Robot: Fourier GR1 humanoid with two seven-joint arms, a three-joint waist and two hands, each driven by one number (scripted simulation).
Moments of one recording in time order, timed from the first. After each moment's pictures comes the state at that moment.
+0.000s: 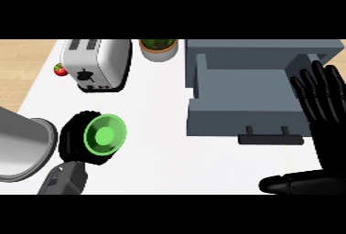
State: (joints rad) left arm -0.26 0.13 0.13 -0.87 0.27 -0.24 -0.89; right arm -0.09 -0.08 -0.05 -2.09 -0.15 0.13 0.19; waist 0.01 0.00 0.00
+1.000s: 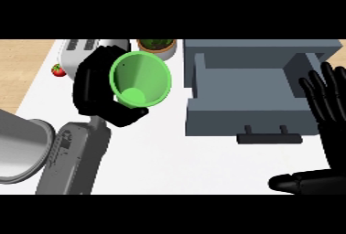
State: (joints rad) left arm -0.51 0.02 -0.01 -1.44 0.27 0.05 -0.26; right arm -0.08 -0.11 -0.10 -2.07 -0.18 0.16 0.16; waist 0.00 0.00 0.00
